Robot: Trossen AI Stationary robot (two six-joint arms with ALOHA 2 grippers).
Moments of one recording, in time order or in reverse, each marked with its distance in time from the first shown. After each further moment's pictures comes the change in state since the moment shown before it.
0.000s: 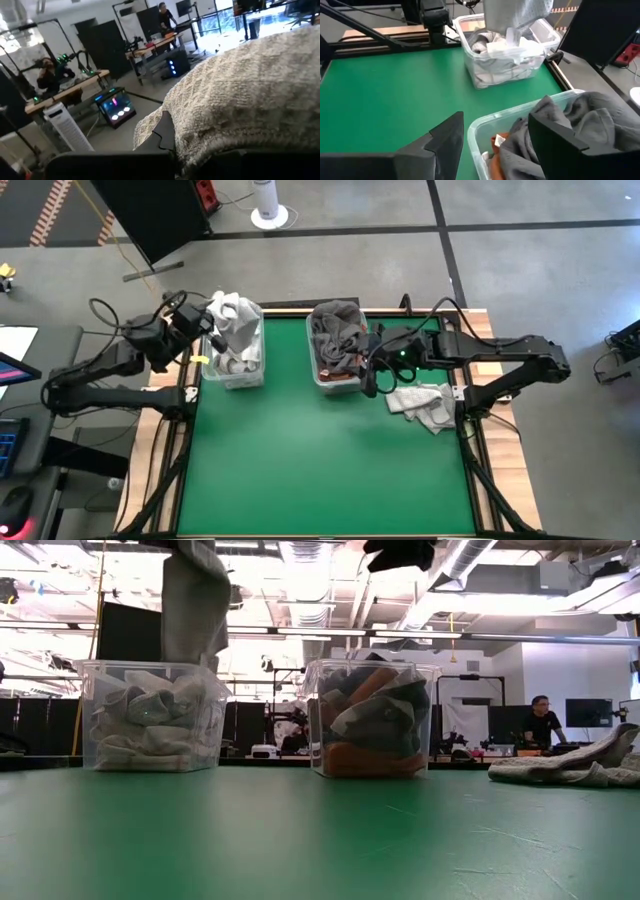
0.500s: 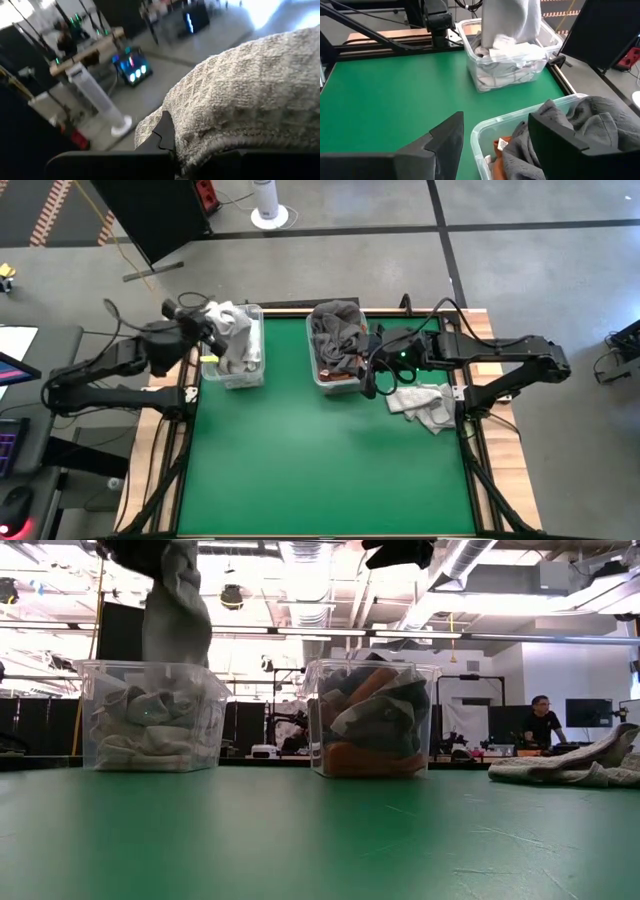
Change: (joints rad) left arm 0.003 0.010 0.001 -0.287 -0.149 -0.156; right arm 0.001 0.000 0.000 0.019 -0.001 -0.002
